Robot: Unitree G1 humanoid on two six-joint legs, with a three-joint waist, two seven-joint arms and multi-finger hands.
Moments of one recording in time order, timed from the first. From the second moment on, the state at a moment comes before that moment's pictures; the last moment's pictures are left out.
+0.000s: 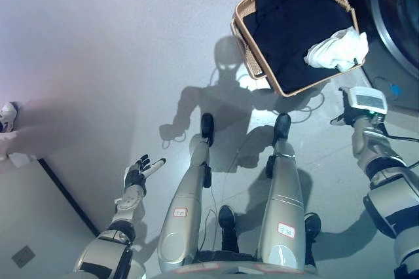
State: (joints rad) left arm -0.33 0.21 -0.12 1.18 -0.48 -0.27 0.15; right arm -0.80 -0.78 0.54 1.31 -0.56 -0.04 -0.45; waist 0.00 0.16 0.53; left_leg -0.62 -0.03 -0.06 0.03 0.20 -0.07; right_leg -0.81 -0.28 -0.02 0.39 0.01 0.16
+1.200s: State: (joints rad) left arm -0.33 0.20 -0.16 1.11 -0.60 -0.32 0.19; right arm -1.08 -0.92 0.65 1.33 -0.53 -0.03 -0.68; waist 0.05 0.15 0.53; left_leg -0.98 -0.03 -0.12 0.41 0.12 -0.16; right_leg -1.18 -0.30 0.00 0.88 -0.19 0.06
